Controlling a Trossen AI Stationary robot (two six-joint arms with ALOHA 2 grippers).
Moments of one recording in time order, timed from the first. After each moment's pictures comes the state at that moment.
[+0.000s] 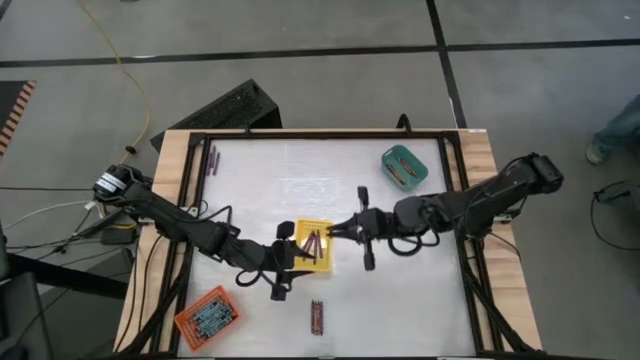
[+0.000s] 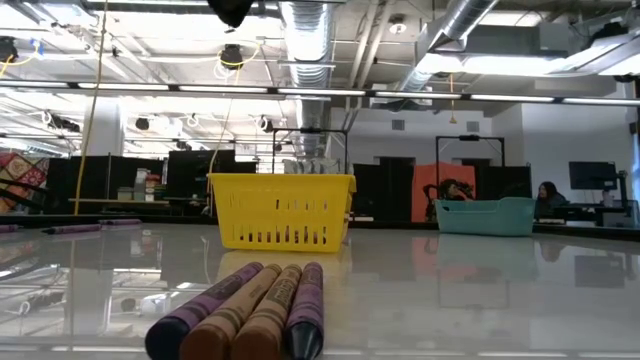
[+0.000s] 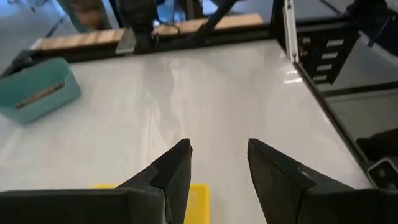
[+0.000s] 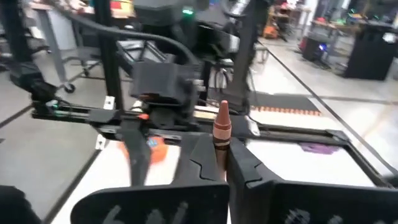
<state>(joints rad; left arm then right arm) -0.44 1.44 0.97 0.10 -0.37 -0.07 0.34 1.23 1.06 0.13 0.31 -0.04</state>
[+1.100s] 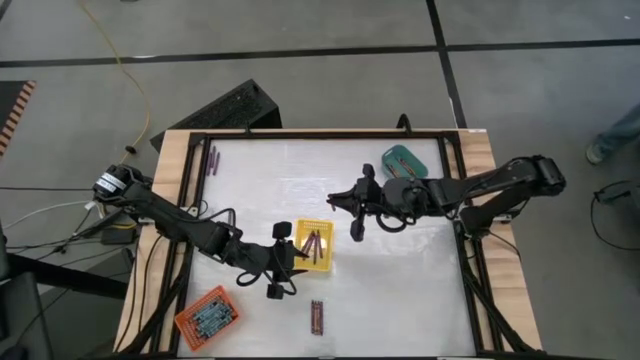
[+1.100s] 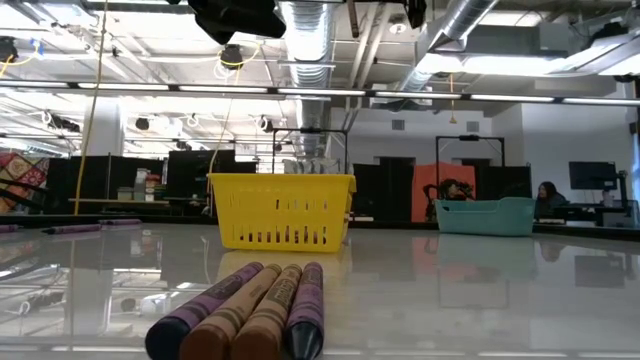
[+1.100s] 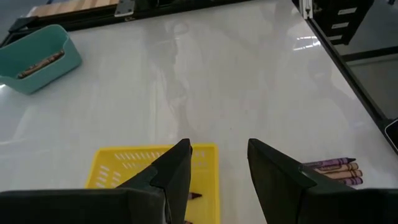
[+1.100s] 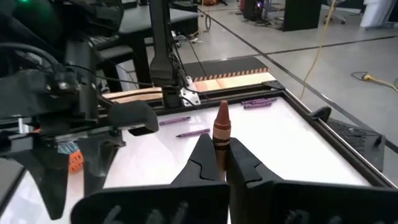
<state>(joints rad) -0.44 1.44 0.97 -0.04 -0.38 -0.08 0.19 1.22 1.06 0.00 0.39 0.13</state>
